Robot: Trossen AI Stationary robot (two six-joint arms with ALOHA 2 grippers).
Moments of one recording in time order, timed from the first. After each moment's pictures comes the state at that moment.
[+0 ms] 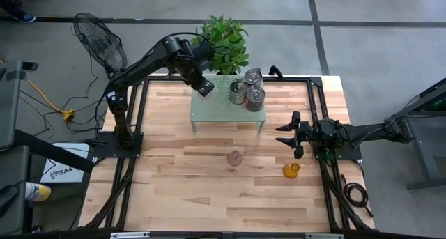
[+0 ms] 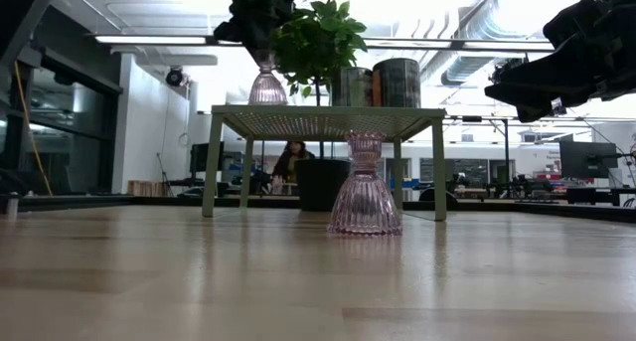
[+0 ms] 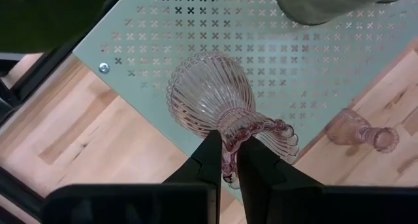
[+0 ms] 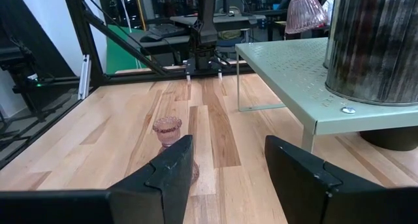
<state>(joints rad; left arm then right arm) 0.48 1.84 2.16 -1.57 0.01 -0.33 0.04 0.25 0.01 0.17 0.08 0.09</state>
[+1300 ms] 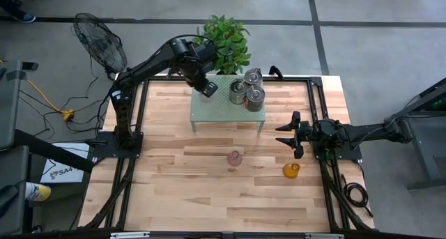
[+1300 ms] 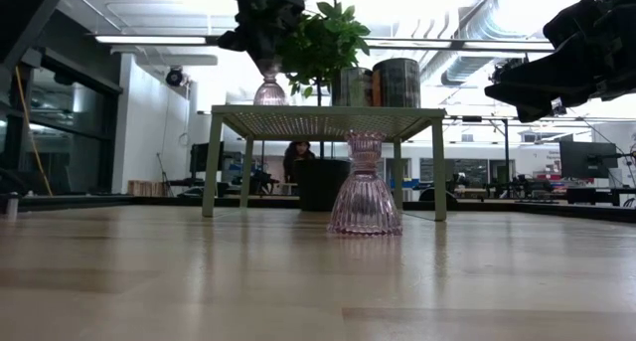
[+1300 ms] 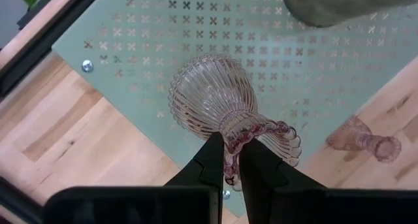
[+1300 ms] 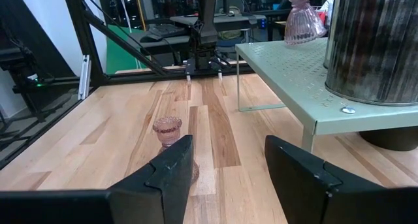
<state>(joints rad) 0.48 1.88 2.16 -1.56 0.04 -0.38 0.04 0.25 0.01 0.17 0.08 0.09</state>
